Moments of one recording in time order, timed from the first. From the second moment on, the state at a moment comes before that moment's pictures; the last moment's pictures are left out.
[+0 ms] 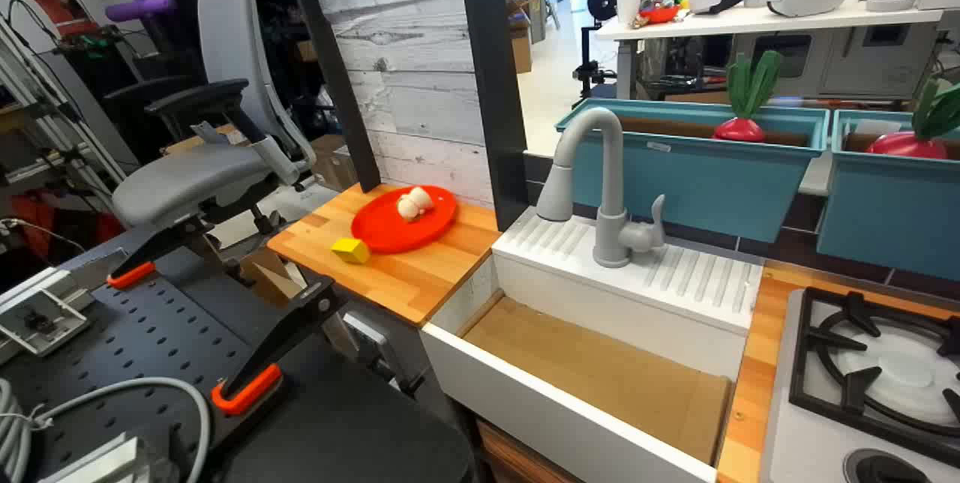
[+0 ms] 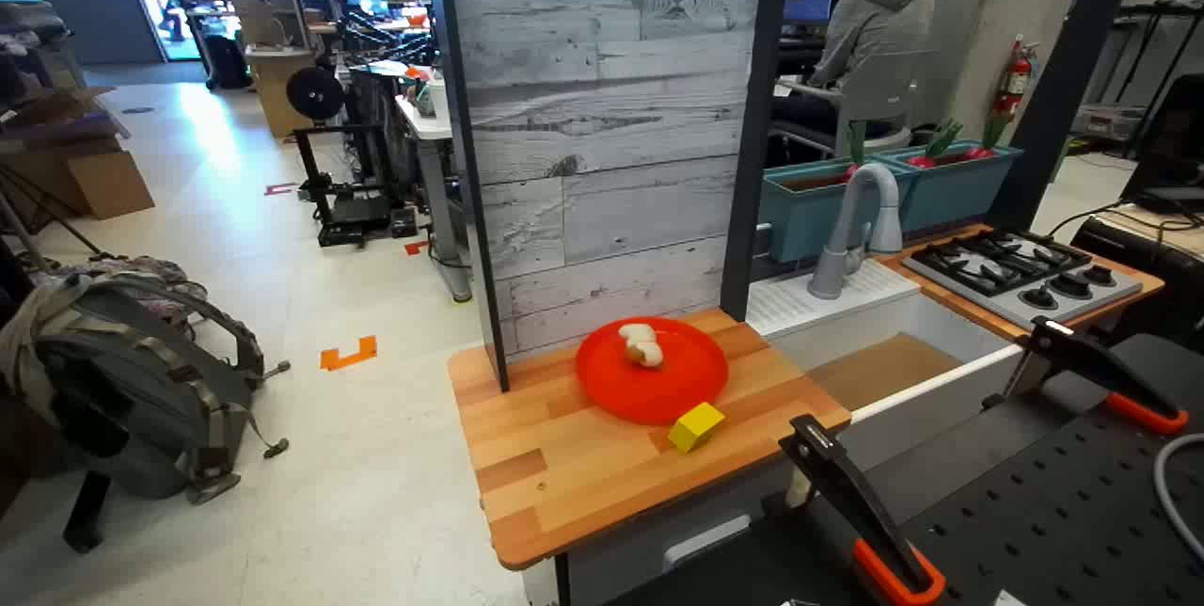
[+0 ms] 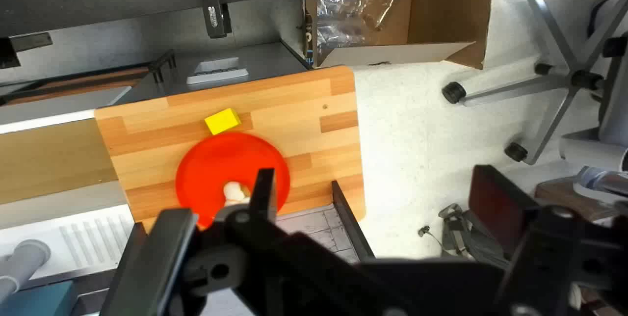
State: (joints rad) arm 0.18 -0.30 0.25 -2.52 0.26 2.34 0.33
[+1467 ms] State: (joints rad) arm 0.12 0.57 0.04 -2.17 0.11 2.77 0.47
